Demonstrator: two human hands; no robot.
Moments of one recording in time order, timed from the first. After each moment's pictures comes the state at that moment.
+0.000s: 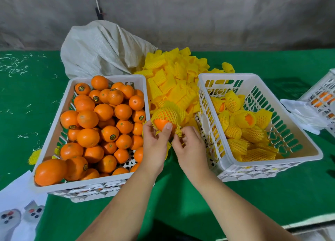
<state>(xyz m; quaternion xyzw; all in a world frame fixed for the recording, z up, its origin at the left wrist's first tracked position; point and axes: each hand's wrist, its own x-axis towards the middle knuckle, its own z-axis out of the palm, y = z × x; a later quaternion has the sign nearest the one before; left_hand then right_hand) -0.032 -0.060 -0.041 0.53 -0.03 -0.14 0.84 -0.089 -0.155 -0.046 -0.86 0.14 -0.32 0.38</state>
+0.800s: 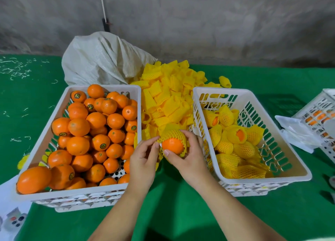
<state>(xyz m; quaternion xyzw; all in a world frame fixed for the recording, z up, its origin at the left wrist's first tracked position) -0.045 -0.054 -0.061 0.70 -0.14 0.03 0.70 -0.101 -0.201 -0.032 -0.82 0.17 -0.18 0.52</state>
